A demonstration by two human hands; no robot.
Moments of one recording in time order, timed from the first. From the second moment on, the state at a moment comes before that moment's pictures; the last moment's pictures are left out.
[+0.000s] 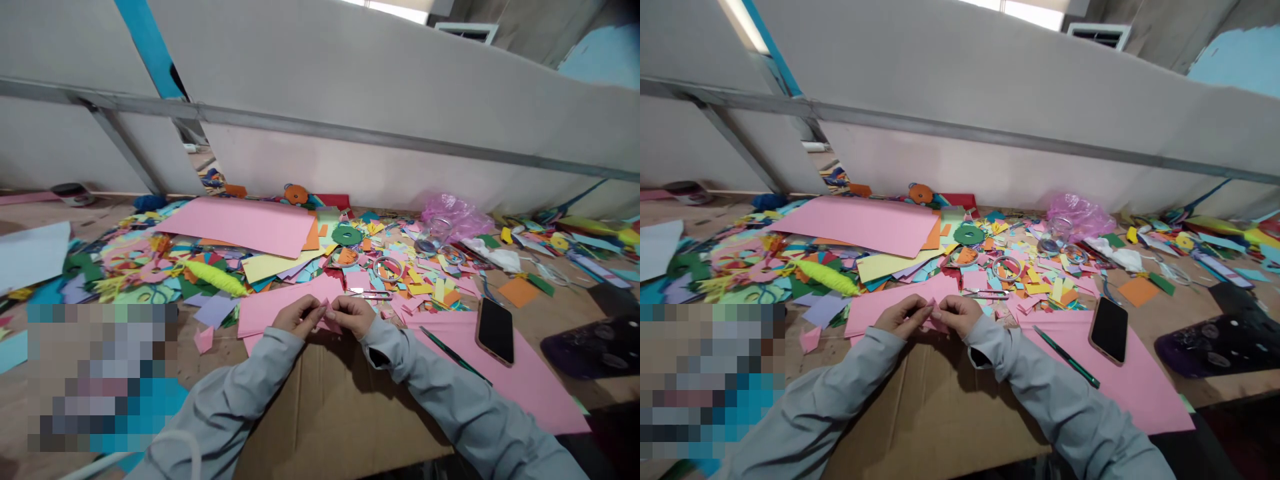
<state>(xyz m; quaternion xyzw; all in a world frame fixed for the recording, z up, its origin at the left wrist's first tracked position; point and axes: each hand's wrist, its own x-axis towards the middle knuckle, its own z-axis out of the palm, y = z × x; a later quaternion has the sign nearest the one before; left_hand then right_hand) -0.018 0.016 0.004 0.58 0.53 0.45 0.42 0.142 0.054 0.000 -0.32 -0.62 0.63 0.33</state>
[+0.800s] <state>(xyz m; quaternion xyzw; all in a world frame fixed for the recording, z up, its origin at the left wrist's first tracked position) -0.037 0.030 0.013 0.46 0.49 0.56 0.48 0.159 0.060 0.041 -0.28 -0.75 0.52 0.31</state>
